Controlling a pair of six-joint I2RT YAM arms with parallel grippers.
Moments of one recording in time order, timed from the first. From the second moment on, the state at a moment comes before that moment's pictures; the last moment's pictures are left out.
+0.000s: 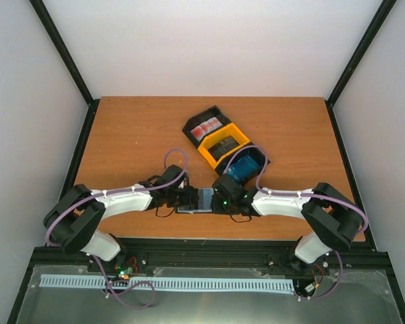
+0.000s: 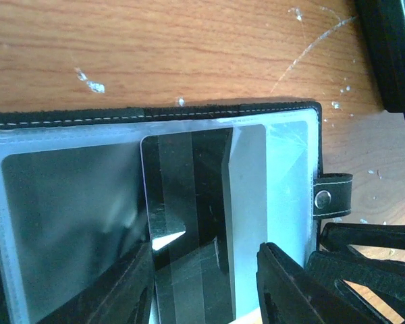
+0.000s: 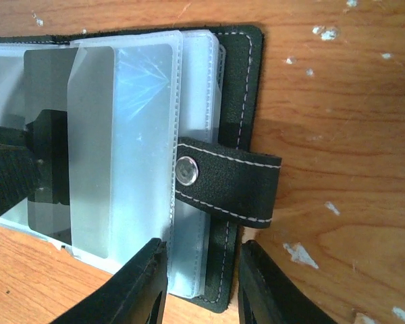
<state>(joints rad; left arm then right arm) -0.74 1.47 0.63 -0.14 0.17 -0.84 0.92 1.54 0.69 -0.18 -0.04 0.88</state>
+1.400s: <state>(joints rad) -0.74 1.44 0.62 -0.10 0.25 -0.74 0.92 1.47 0.69 -0.26 0.00 0.87</state>
